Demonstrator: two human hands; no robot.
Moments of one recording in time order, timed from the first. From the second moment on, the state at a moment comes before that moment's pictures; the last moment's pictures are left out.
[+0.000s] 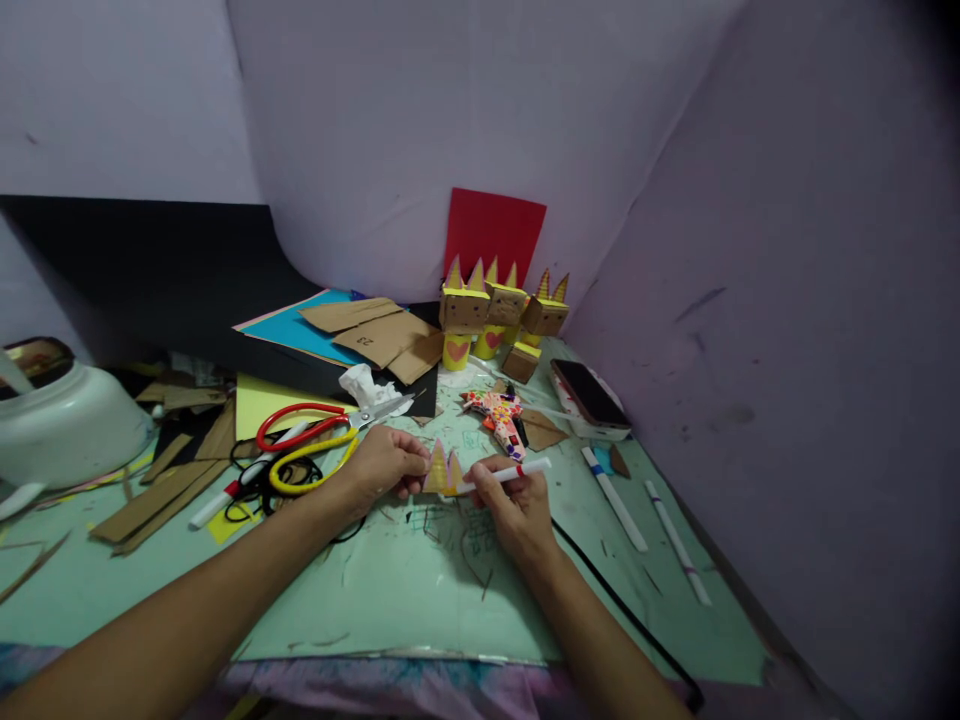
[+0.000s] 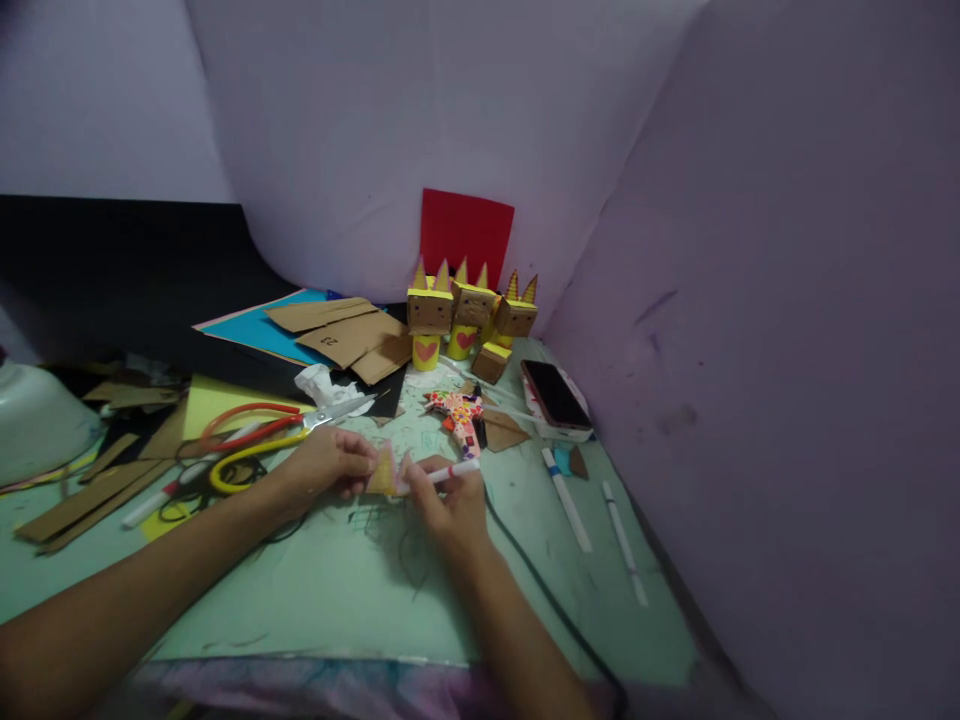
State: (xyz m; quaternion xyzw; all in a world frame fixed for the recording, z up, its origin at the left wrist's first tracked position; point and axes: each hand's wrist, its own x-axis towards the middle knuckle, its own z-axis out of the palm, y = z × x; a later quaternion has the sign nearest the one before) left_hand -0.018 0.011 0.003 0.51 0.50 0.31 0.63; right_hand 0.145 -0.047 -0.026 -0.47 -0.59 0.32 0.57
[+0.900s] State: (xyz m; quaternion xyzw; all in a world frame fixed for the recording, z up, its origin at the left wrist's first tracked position) left_hand -0.018 0.014 0.000 0.51 0.51 0.30 0.63; right_hand 0.146 -0.046 -0.012 -0.50 -0.48 0.28 0.66
